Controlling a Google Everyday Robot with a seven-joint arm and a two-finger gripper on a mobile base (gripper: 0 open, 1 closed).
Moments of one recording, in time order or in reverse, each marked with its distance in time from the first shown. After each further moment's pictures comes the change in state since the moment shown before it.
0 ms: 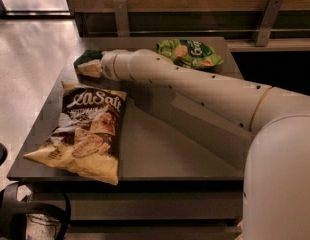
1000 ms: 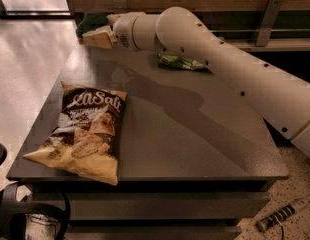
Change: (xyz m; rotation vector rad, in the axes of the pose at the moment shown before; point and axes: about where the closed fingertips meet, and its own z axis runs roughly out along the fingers) arm -0.104 0.001 -0.096 -0.051 -0.109 -0.158
